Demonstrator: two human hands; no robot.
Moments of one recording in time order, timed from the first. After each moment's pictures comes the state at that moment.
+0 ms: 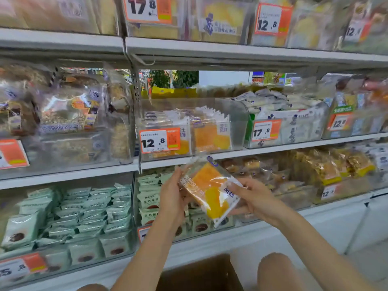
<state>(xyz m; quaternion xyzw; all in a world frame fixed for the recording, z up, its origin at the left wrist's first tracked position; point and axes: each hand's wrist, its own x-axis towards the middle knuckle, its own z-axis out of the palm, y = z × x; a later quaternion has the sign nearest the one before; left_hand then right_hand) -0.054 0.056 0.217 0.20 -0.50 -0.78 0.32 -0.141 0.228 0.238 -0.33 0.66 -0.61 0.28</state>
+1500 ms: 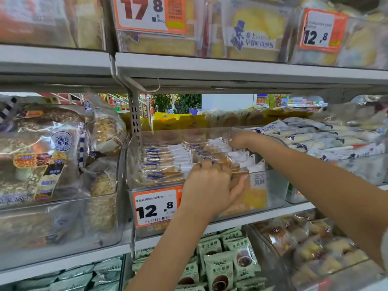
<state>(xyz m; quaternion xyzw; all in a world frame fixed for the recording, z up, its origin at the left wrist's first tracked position) -0.182 -0.029 0.312 0.05 -0.85 0.19 0.48 -0.353 0.012 0.397 -0.26 0.95 -0.19 0.01</state>
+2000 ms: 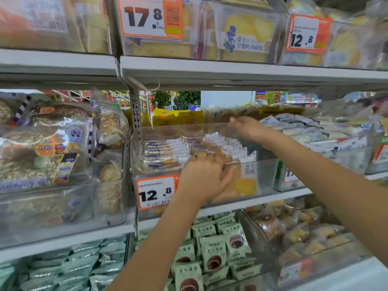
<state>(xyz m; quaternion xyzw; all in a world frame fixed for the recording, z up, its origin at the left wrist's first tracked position) -0.174 -0.029 0.316 0.04 -0.87 0.19 0.46 -0.315 0.063 0.406 -0.34 0.86 -0.39 -0.04</state>
